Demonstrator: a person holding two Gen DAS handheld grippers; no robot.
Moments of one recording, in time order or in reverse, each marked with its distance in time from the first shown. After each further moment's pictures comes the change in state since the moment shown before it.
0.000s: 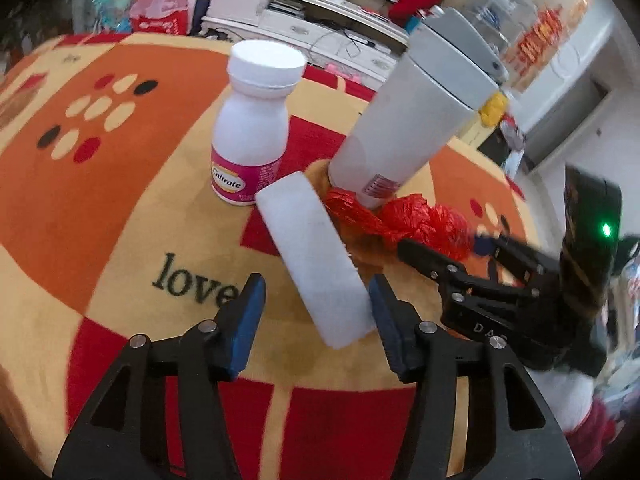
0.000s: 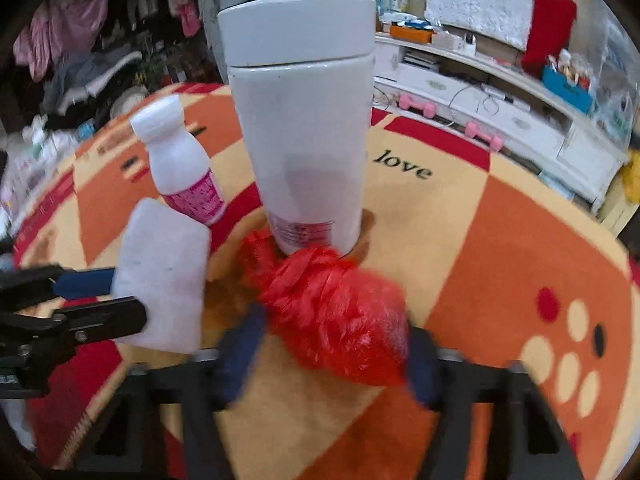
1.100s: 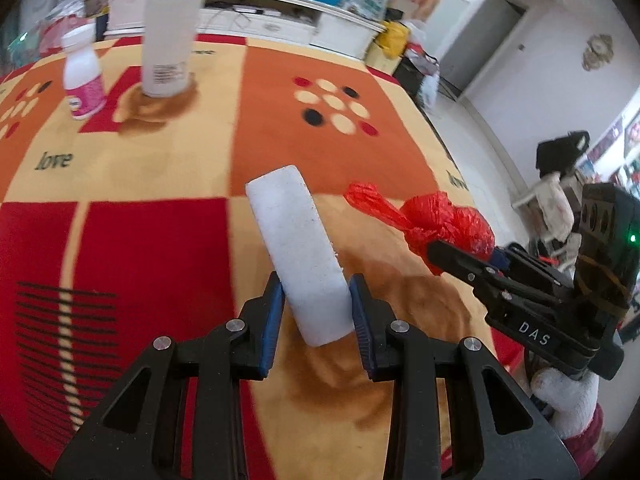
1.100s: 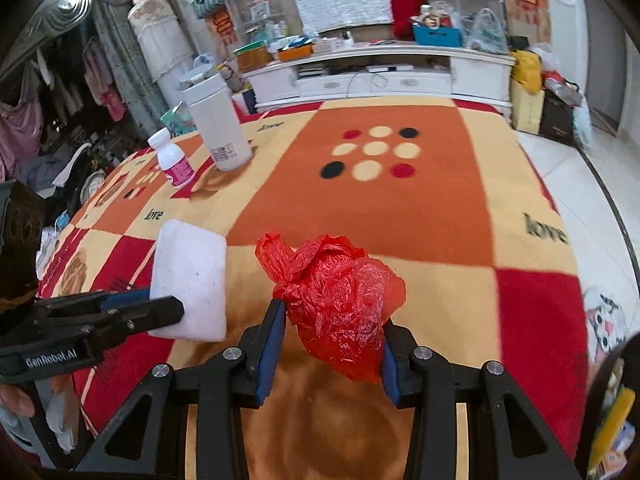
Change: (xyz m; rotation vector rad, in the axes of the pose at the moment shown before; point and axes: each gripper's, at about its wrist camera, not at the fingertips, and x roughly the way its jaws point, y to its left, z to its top) left arm -0.047 -0.147 -0.153 0.298 0.106 -0.164; right arm -0.188 -0.031 -0.204 0.367 -0.120 -0.122
